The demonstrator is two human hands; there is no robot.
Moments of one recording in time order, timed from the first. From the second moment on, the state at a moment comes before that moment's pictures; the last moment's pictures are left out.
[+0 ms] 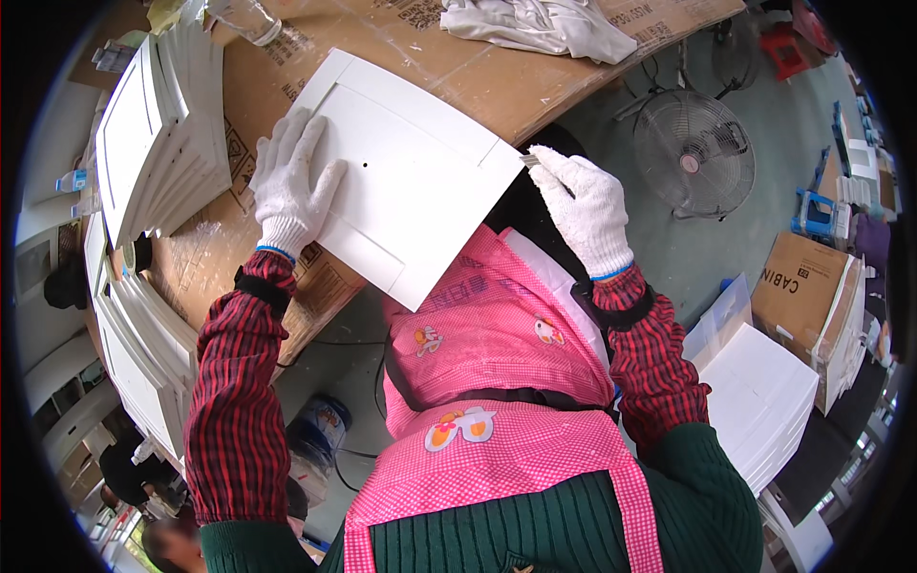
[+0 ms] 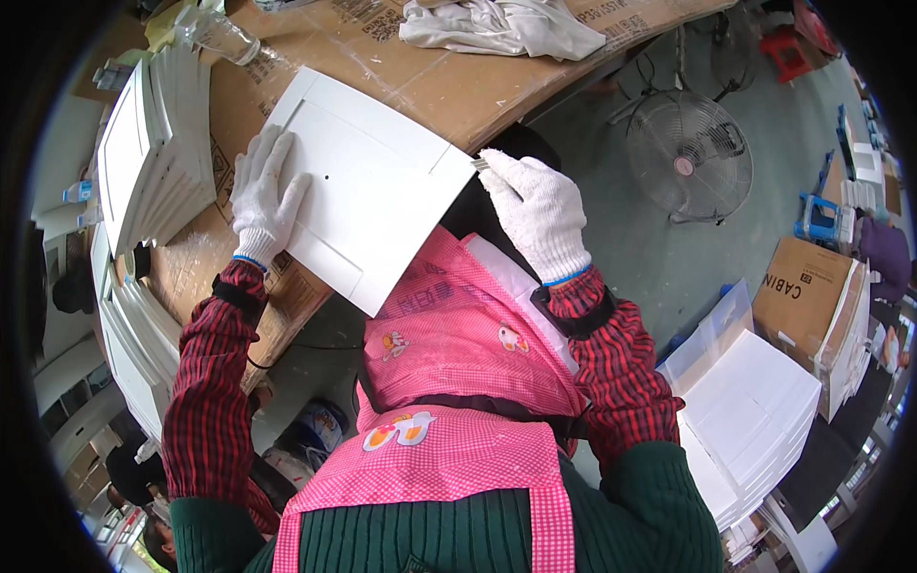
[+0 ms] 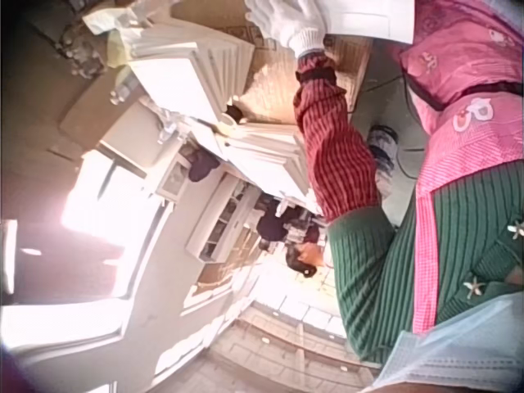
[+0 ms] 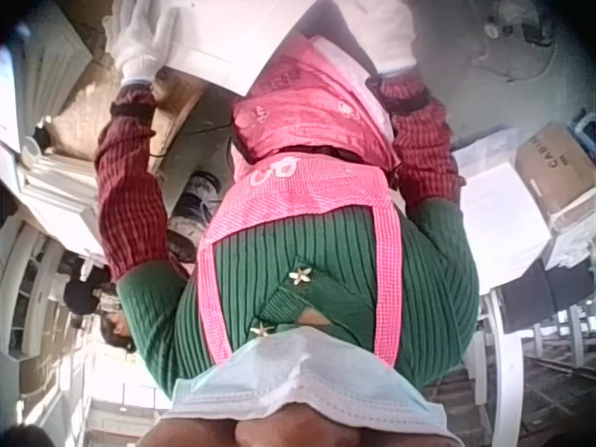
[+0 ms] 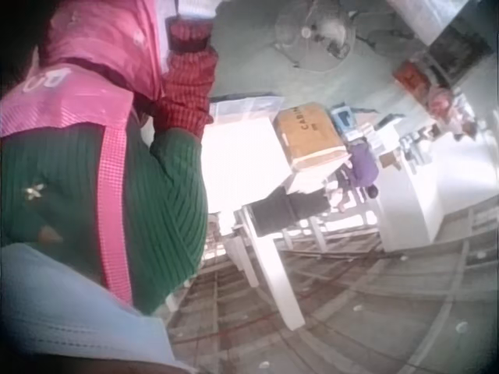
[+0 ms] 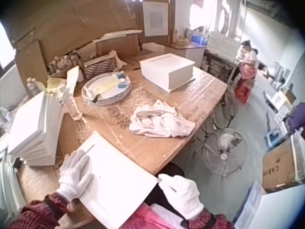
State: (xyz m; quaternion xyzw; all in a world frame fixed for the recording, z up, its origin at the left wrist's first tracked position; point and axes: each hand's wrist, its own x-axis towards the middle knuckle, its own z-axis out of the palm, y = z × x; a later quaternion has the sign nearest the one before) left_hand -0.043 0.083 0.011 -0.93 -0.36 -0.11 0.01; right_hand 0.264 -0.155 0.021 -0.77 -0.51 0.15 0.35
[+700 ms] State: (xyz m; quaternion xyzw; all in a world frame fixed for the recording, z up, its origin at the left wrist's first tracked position) left_hand -0.042 0.082 0.010 -0.92 -0.36 -0.11 0.01; right_hand 0.260 -0.157 0.017 -0.77 -0.47 0.14 0.41
